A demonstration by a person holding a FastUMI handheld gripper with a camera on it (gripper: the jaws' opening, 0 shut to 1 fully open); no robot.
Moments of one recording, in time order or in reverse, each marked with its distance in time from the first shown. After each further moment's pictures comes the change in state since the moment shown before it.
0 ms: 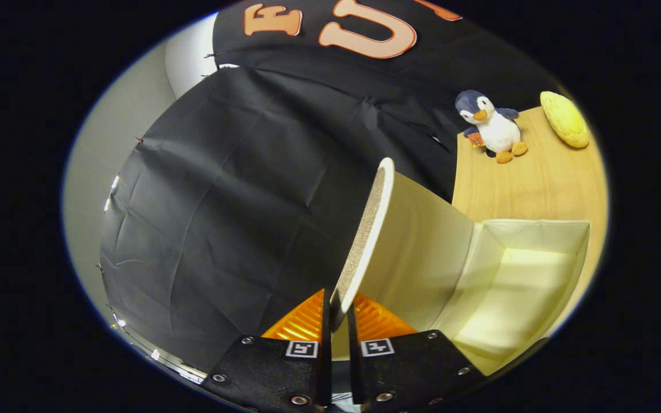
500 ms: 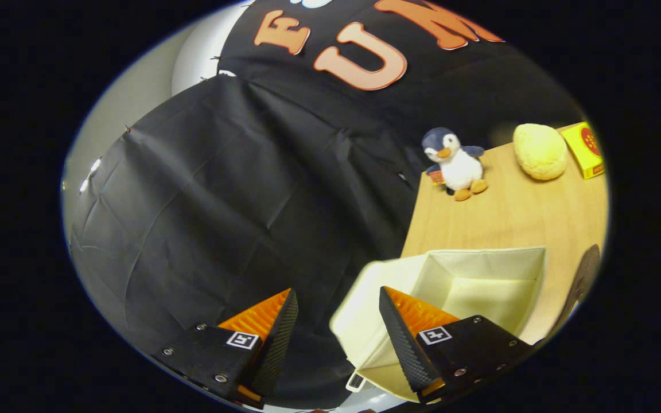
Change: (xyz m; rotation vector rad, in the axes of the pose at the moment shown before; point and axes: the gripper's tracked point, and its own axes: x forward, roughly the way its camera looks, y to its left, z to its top) arm -0.033 -0.072 0.021 -0.042 -0.172 -0.198
